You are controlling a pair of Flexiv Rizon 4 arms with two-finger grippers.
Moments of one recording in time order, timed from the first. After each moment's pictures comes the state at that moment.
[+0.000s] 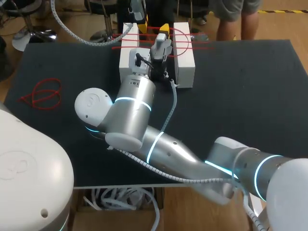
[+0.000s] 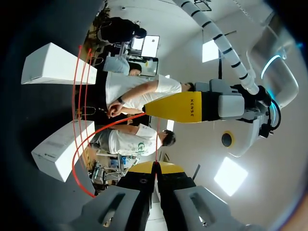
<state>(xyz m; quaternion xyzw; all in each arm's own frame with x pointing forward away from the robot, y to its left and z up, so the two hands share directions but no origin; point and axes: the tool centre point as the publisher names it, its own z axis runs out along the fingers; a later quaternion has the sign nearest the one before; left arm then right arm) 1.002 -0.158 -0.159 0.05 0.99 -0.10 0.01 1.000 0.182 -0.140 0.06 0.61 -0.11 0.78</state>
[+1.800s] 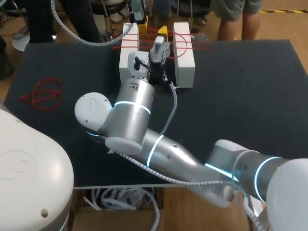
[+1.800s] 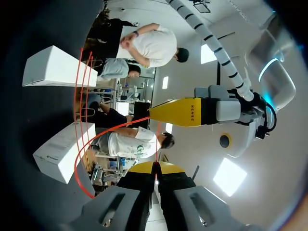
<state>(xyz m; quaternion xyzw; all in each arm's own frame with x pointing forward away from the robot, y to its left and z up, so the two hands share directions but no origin) 1.003 -0.157 -0.159 0.05 0.99 -0.10 0.01 0.995 0.188 -0.145 0.05 0.60 -0.11 0.79</state>
